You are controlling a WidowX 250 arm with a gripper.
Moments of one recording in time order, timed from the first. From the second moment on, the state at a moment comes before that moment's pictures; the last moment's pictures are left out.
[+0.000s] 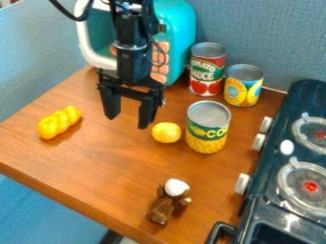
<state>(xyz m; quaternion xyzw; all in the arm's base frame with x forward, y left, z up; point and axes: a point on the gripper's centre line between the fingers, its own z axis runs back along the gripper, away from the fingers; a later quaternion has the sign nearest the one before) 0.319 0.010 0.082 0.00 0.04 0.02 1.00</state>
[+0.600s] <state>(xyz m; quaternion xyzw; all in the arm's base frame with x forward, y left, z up) 0.324 -0.017 0.078 0.08 0.06 -0.19 0.98</state>
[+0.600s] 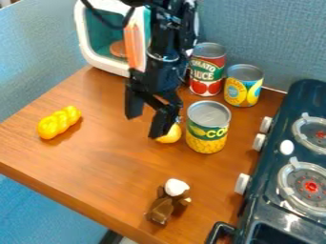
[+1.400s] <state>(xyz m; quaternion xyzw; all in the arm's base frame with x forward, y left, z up) 0.339 -0.018 0.080 0.12 0.10 -0.42 0.89</state>
